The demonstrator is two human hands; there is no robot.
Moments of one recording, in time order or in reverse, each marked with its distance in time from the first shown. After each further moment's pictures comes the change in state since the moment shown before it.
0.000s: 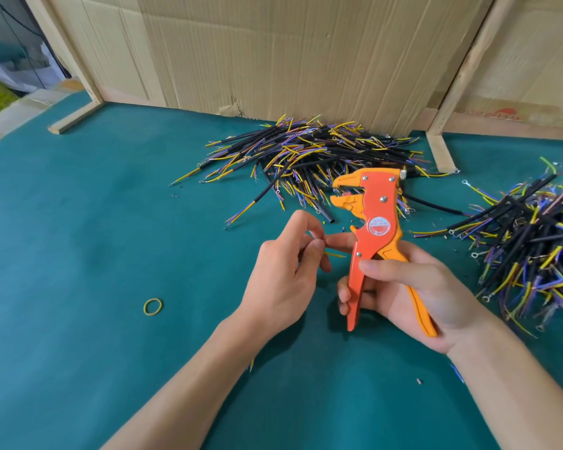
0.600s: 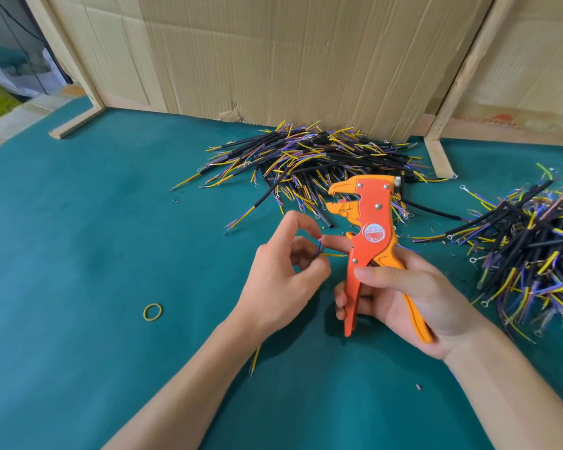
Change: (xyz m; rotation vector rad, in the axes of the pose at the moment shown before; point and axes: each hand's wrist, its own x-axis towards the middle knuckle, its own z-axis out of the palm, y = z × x) left_hand 0.003 -0.002 -0.002 -0.182 -0.015 -0.096; right_hand 0.001 0.000 0.002 -0.014 -0.015 0.022
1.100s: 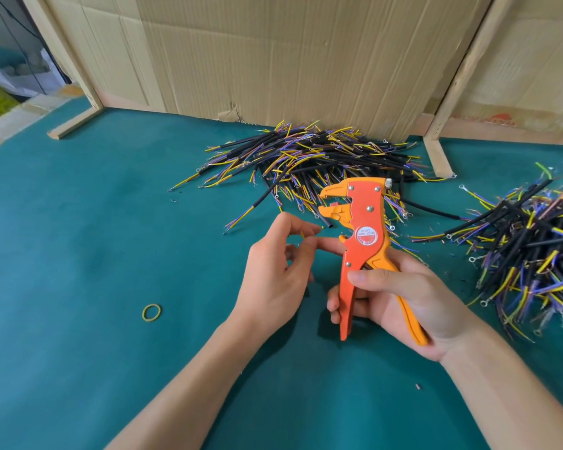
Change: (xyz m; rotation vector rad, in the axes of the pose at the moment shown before) left_hand 0.002 -0.001 0.001 0.063 0.144 -0.004; right_hand -0.001 0.001 0.006 -0.009 -0.019 -0.005
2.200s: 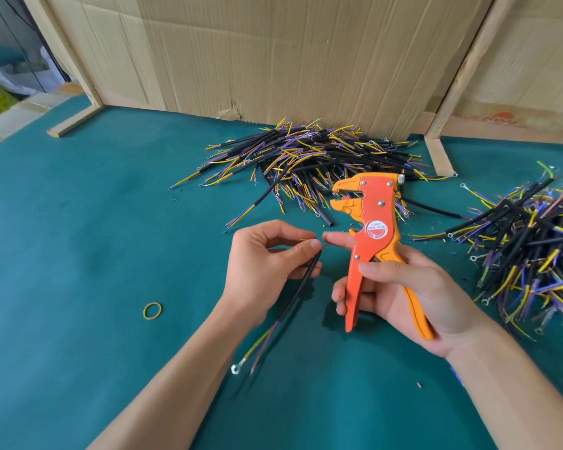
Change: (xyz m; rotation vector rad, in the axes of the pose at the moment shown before) left_hand 0.007 0.002 -0.011 -0.438 0.033 -0.241; right_hand 0.000 -0.002 -0.009 -0.030 0.038 0.024
